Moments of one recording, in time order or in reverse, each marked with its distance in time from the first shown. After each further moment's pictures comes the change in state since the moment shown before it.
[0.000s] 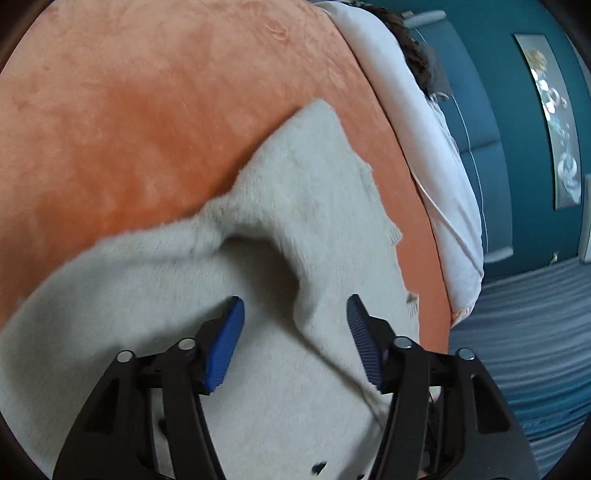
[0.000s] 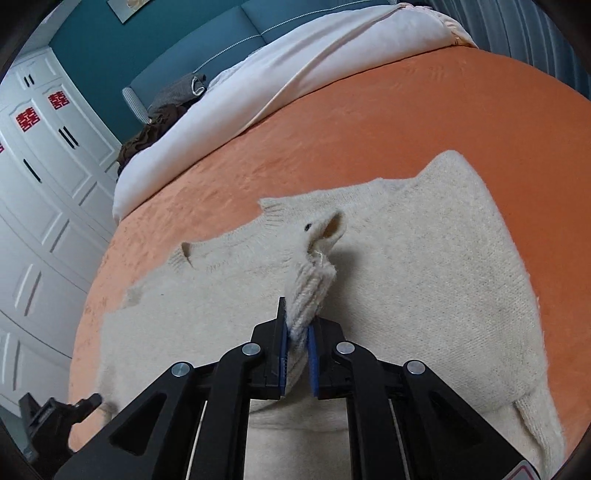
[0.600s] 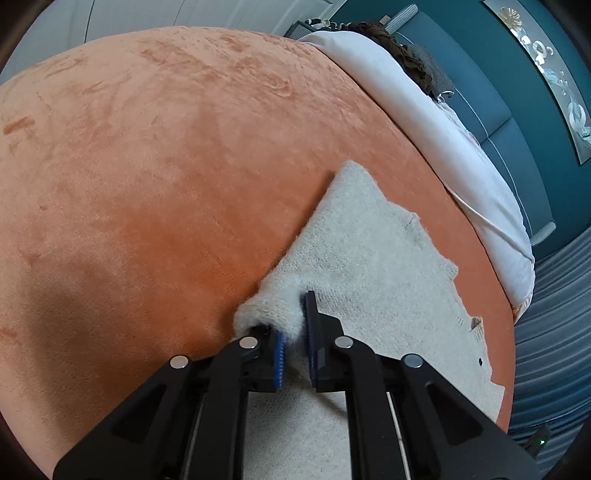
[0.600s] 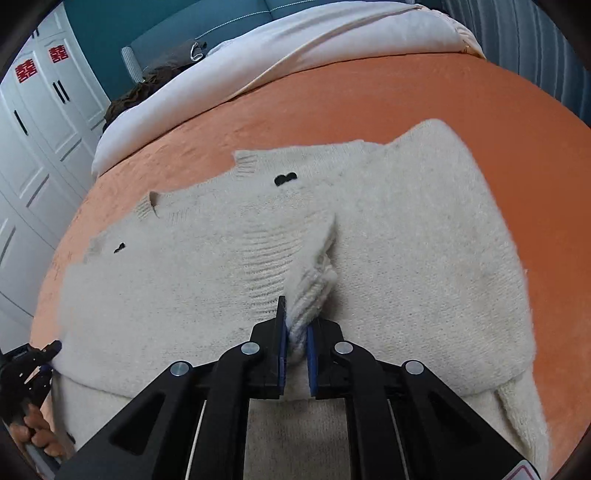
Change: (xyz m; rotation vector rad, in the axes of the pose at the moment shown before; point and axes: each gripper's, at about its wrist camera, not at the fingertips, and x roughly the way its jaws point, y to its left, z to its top) left arm -0.005 0.007 0.034 0.239 -0.143 0.208; right arm 0.025 0.000 -0.024 -0.116 0.054 -0.113
